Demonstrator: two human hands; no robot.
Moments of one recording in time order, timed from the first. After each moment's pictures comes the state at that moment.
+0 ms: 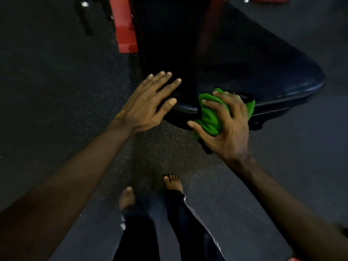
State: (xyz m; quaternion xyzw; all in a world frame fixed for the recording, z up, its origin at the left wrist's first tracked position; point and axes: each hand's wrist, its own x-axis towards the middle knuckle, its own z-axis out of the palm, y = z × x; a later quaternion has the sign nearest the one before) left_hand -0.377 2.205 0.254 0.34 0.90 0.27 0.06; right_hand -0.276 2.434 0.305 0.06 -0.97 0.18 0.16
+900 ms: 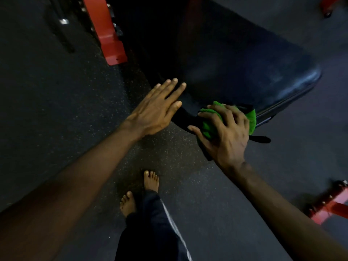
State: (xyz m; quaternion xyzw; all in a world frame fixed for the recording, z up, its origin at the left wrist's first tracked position) left_hand -0.458 2.152 0.223 0.42 0.85 0.26 0.17; right_hand -0.306 2.318 0.303 -0.08 -0.99 0.03 0.13
